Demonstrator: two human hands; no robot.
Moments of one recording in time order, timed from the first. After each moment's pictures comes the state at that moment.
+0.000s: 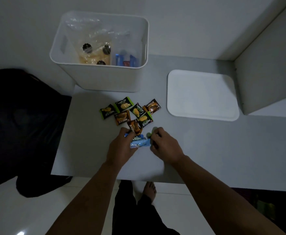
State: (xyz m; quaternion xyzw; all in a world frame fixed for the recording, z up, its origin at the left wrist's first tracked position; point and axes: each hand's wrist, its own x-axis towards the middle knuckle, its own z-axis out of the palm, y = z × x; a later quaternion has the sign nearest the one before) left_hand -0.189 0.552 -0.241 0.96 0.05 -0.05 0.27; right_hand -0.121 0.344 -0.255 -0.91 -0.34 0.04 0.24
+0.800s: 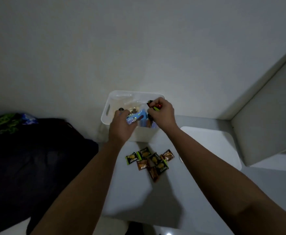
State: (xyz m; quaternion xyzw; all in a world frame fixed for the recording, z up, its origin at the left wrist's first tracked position) left_hand -0.048 0.669 -0.007 0.92 0.17 0.15 0.33; right_hand 0.033 0.510 0.026 -0.80 -0.10 0.02 0.59
